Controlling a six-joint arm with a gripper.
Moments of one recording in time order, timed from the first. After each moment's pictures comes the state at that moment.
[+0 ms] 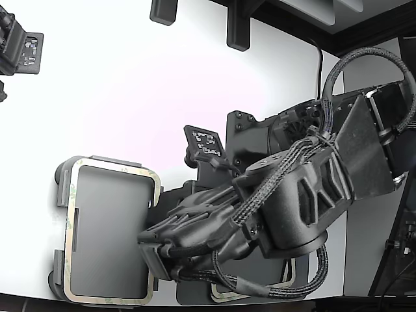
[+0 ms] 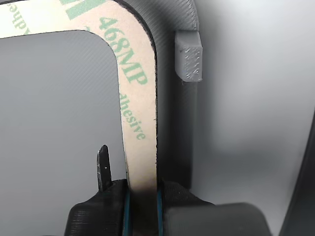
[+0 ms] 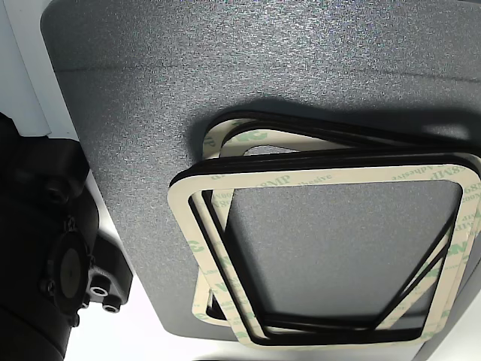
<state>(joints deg) 28.7 78.4 75.0 94.3 1.9 122.5</state>
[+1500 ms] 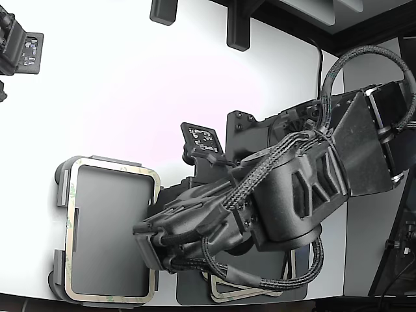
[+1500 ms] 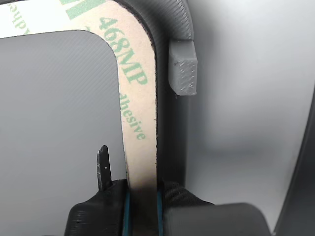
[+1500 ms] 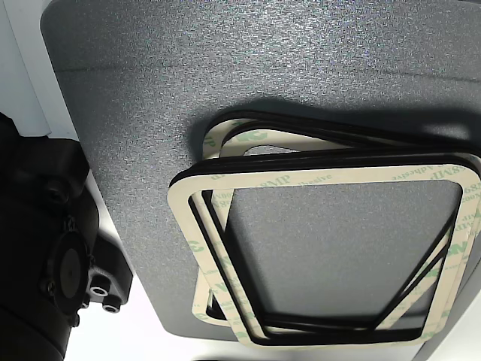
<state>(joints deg) 27.2 78.2 75.7 94.3 0.3 120.4</state>
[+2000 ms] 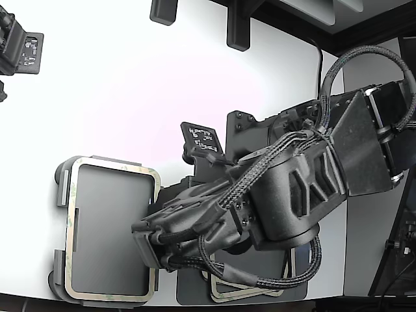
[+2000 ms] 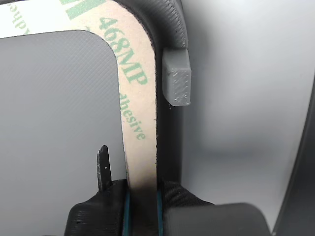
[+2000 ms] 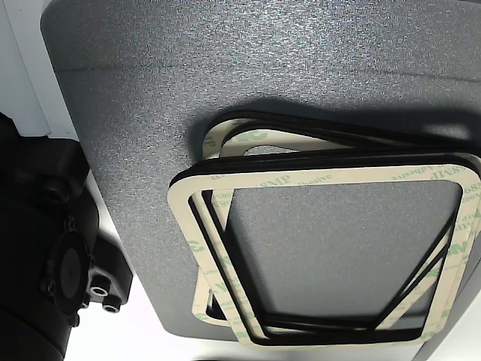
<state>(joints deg) 27.1 78.1 76.1 94.1 0.2 120.5</state>
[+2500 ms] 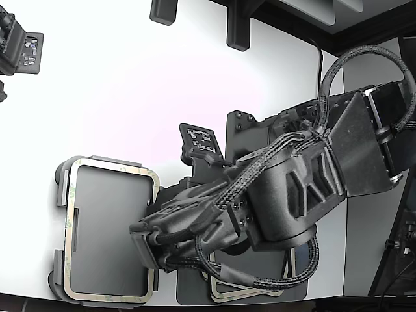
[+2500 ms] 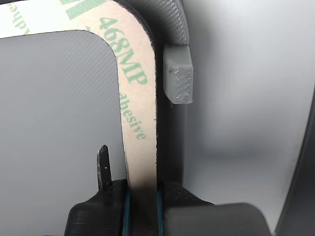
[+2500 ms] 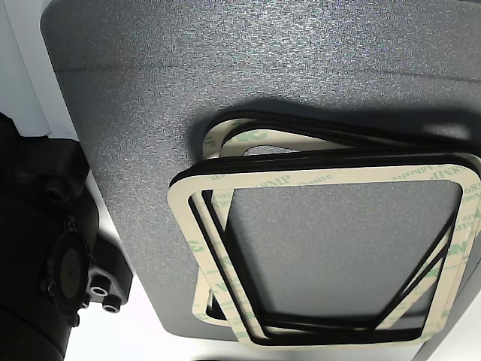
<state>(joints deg) 27.1 77.7 76.2 93.5 -0.2 120.6</state>
